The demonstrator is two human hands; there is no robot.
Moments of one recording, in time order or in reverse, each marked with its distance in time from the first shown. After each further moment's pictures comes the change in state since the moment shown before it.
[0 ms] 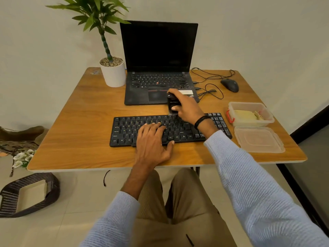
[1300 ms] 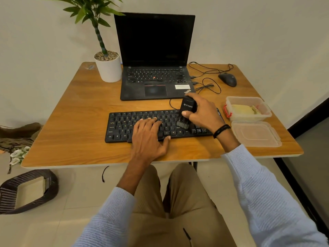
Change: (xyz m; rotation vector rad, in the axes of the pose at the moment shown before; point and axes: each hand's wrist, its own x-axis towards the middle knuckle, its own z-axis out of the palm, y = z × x) left_hand 0.000 -0.002 0.001 0.009 0.007 0.013; right_hand -0.060 0.016 -0.034 0.054 0.065 0.202
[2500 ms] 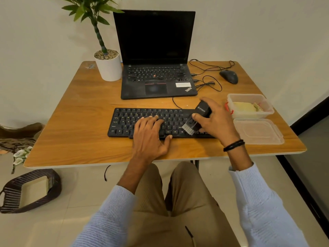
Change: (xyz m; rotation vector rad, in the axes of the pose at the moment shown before) left_hand -0.001 0.000 -0.002 -0.026 0.010 0.018; right_hand -0.042 0.008 -0.009 0.197 0.082 0.185
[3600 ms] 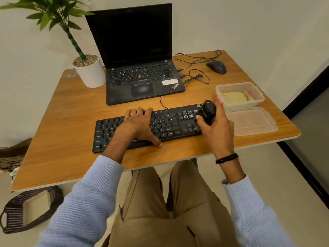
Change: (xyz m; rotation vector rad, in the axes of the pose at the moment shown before) left_hand 0.095 0.005 -0.037 0.208 -0.868 -0.038; right_hand -0.038 0.026 0.002 0.035 0.345 0.039
